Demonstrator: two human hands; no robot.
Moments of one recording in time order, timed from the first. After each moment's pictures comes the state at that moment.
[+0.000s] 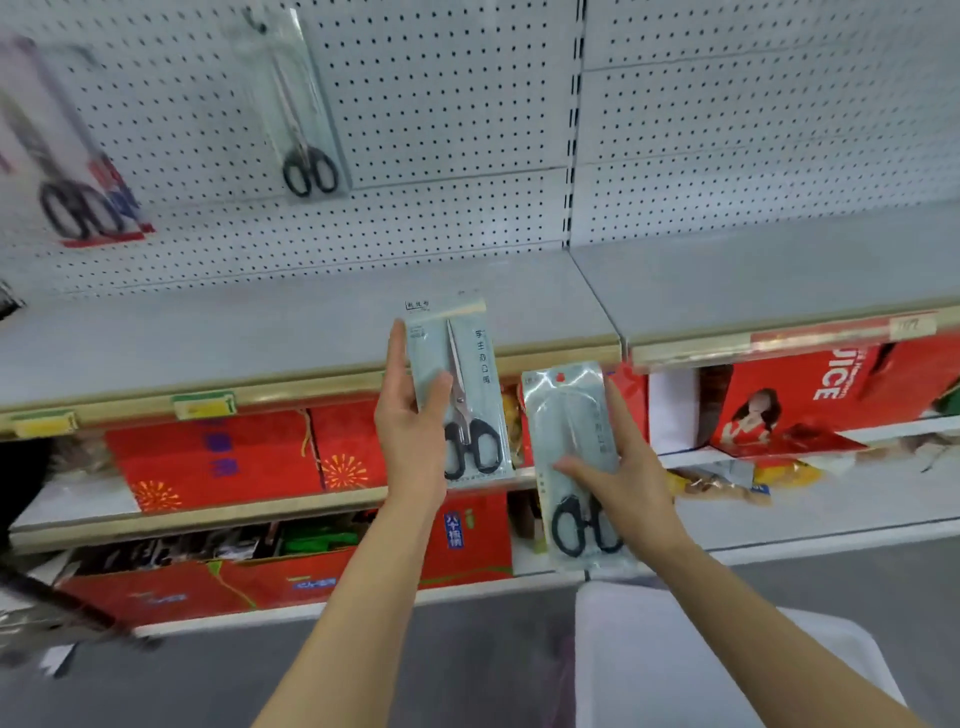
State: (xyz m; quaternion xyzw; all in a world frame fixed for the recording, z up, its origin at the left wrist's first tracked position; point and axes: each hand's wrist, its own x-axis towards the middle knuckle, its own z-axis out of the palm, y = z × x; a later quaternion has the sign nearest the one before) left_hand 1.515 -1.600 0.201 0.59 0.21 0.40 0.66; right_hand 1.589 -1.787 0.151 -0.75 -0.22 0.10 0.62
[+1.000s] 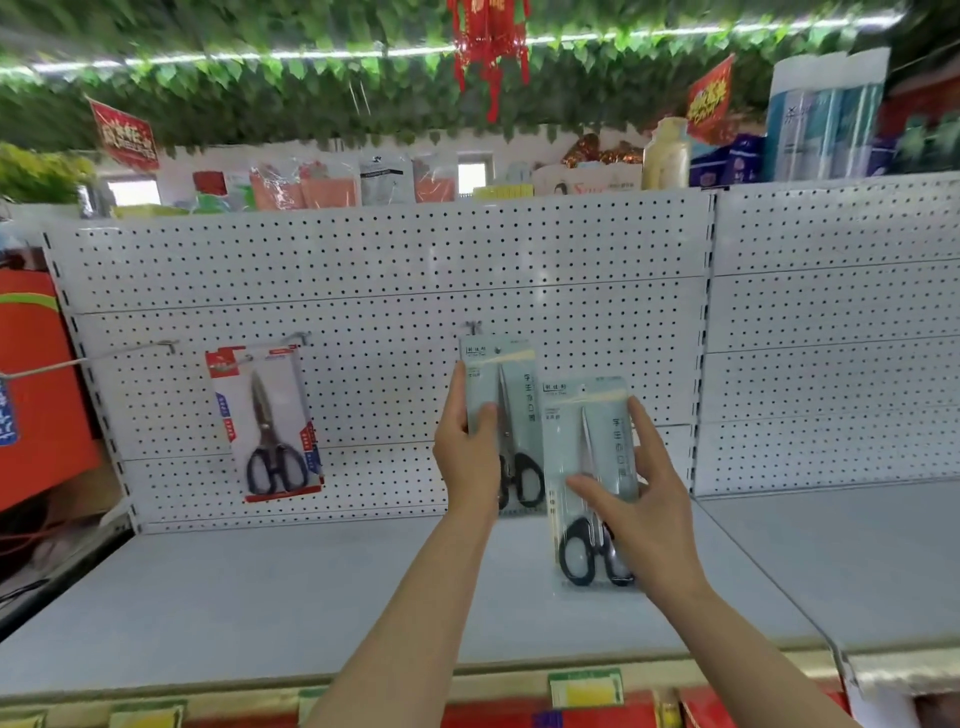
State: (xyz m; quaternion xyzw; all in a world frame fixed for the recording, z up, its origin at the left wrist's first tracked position) left_hand 1.605 -1.344 0.388 0.59 0.12 0.49 0.63; right_hand 1.620 -1.515 0.362 -0.65 -0.31 -0.11 0.69
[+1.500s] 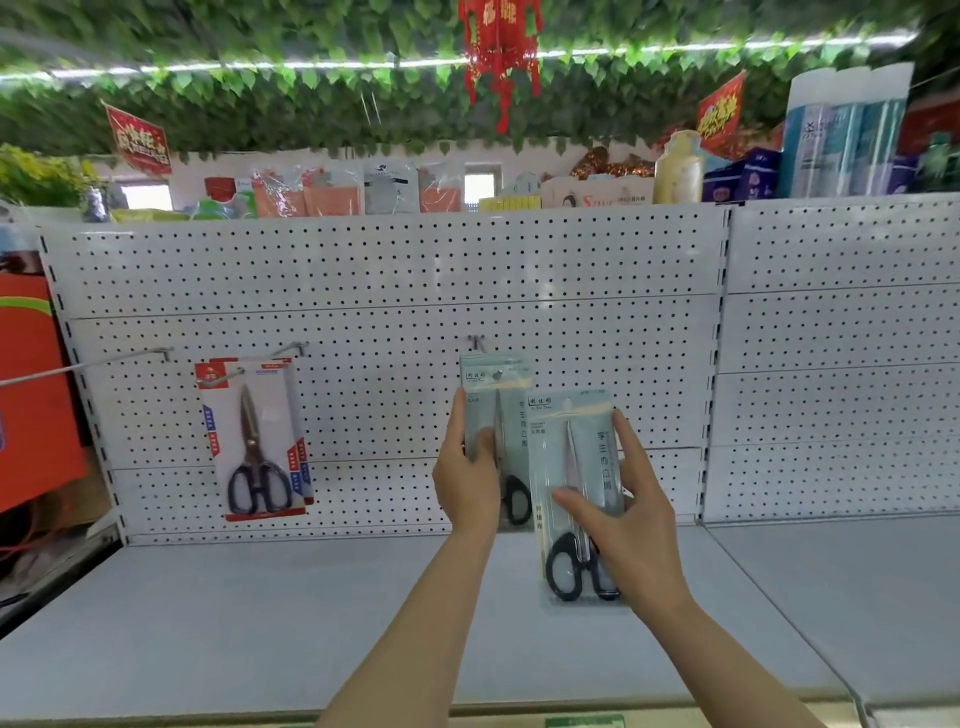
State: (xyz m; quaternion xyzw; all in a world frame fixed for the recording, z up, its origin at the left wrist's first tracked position) left_hand 1.644 -1.321 0.368 0.64 0.21 0.51 0.53; right_hand 1.650 -1.490 0.361 -0.65 -0.32 -0.10 0.68
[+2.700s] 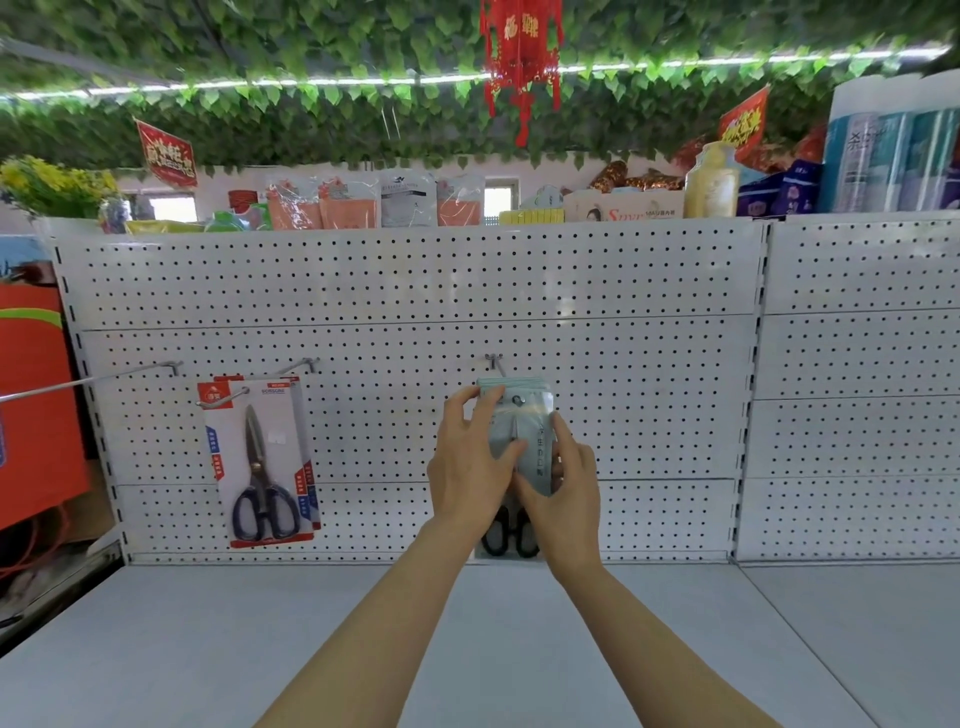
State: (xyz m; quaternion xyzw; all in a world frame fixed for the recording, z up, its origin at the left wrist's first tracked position) left_hand 1.640 -1.283 0.412 0.84 0.17 0.47 0.22; right_hand 1.700 -1.372 0.363 -0.68 -0.30 -0.15 0.65
